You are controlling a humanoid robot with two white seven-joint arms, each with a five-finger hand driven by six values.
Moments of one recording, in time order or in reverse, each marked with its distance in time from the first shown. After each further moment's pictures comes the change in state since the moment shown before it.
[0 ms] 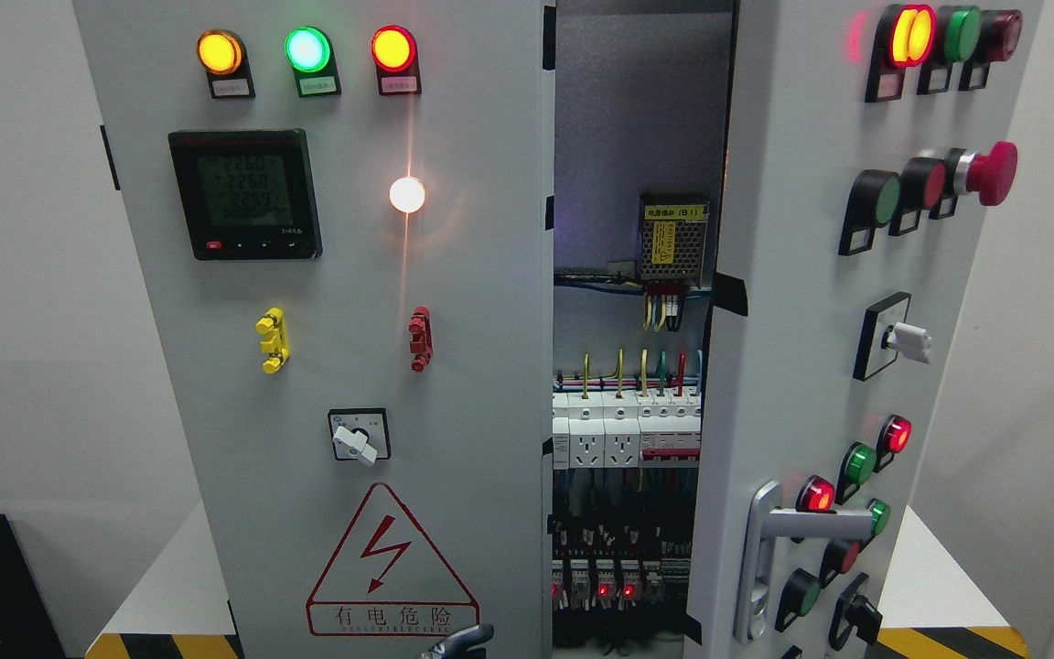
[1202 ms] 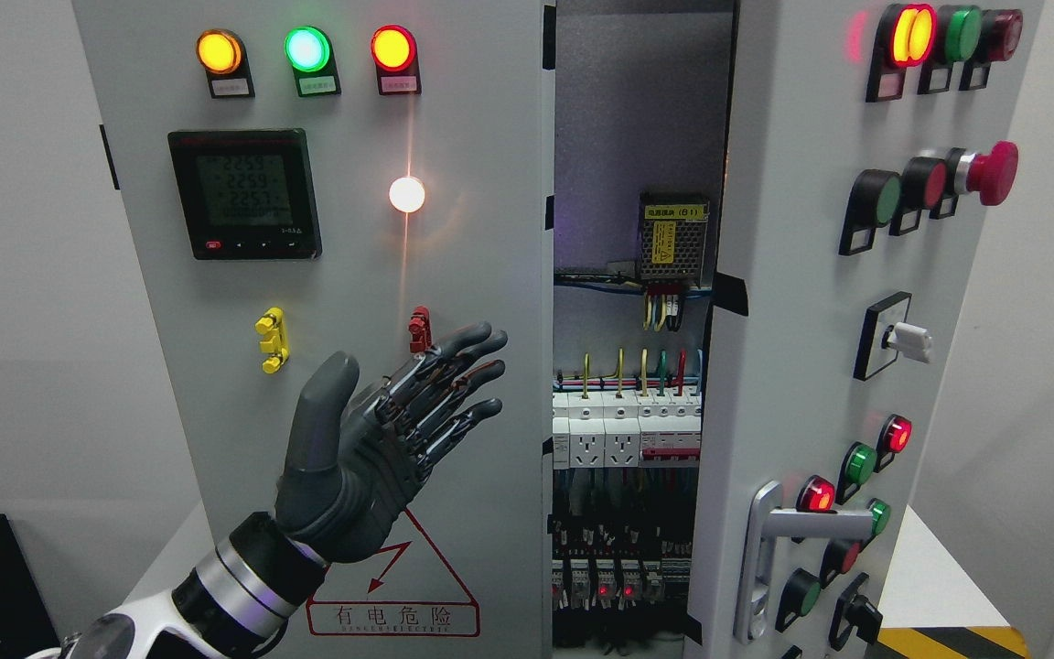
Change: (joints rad) left arm -0.688 0.088 -0.192 -0.018 0.457 0.023 0.144; right arm -0.001 0.000 0.000 0.000 0.000 0.000 0.000
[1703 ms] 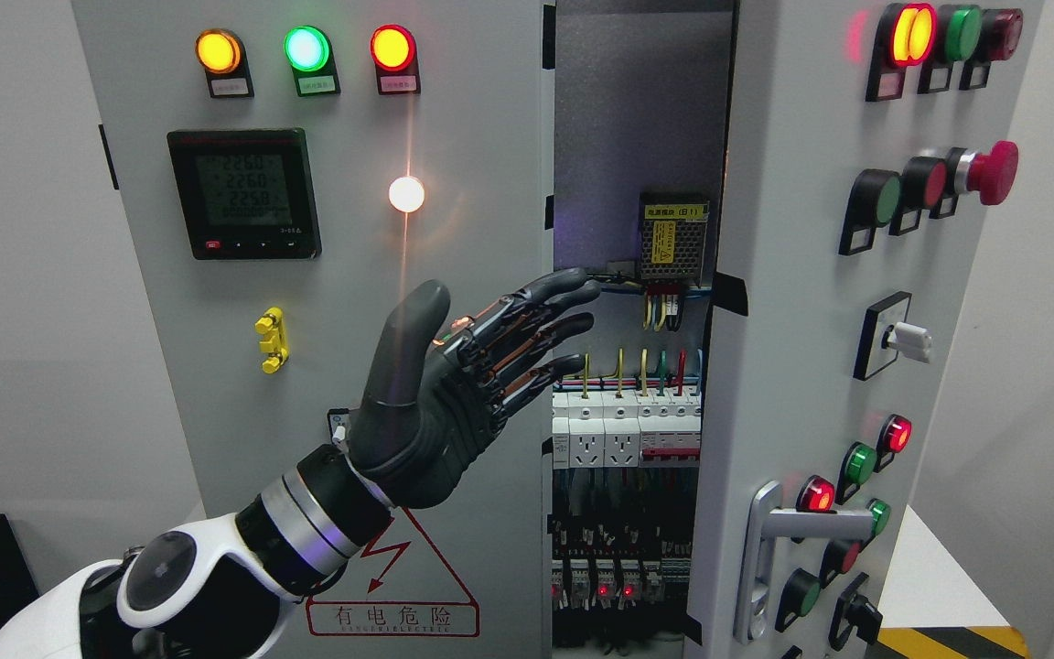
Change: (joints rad) left arm -0.188 -0.089 -0.150 0.057 0.039 0.048 0.001; right arm 0.000 0.000 0.000 0.000 0.000 0.000 0.000
